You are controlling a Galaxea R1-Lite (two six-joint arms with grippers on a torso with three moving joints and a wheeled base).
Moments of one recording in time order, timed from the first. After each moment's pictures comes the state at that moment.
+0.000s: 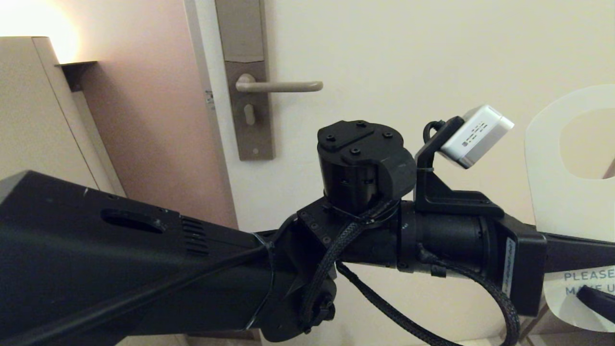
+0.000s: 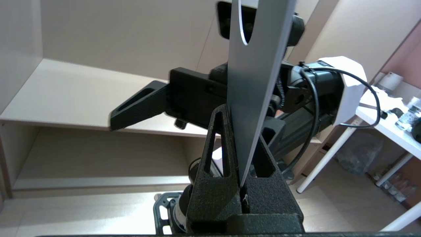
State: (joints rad) left arm -1.07 2.07 -1.37 -0.94 -0.82 -0.55; right arm 0.14 0.78 -0.44 -0.26 0.63 0.20
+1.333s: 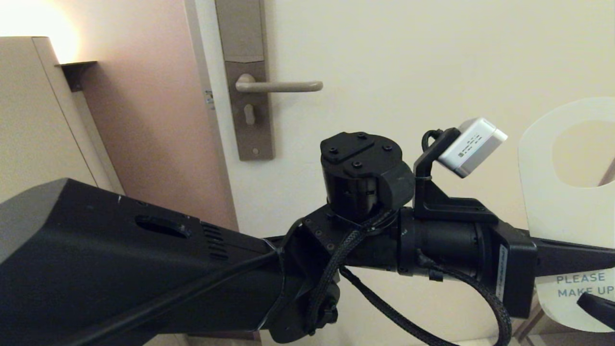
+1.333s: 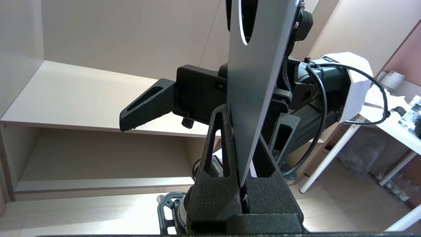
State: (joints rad) left arm -1.06 2.10 -1.36 -0.98 -0.82 -0.55; right arm 0.14 0.78 -0.43 -0.25 0.65 0.19
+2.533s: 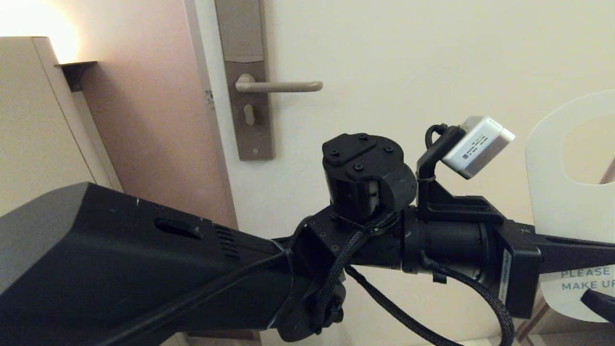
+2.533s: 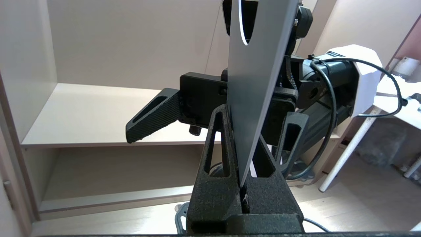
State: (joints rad) left arm -1.06 2.12 -1.38 -1.03 -0.83 -0.47; right arm 0.14 0.78 -0.44 -0.26 0.65 0.19
